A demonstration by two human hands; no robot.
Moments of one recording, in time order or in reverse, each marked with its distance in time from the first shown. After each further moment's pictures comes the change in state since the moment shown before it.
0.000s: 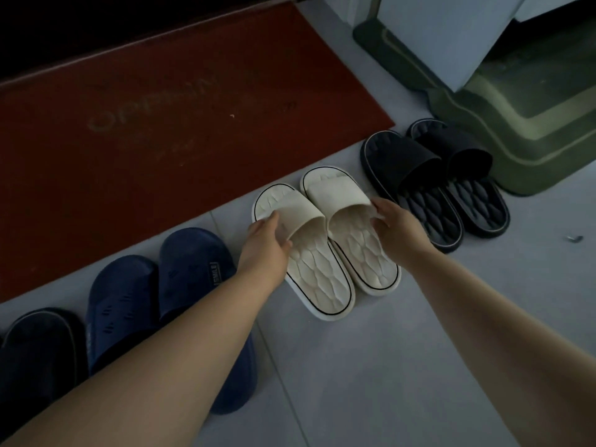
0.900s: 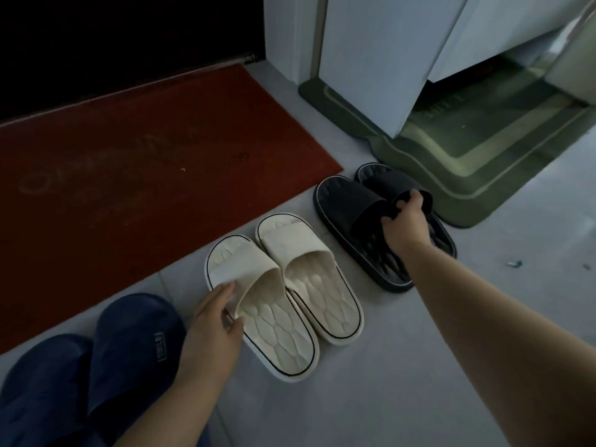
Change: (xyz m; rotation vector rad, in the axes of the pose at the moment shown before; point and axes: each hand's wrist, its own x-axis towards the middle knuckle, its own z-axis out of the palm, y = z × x) left_hand -0.024 -0.014 0.007 -0.079 0.069 0.098; right_hand 0.060 0.027 -0.071 0.185 0.313 0.342
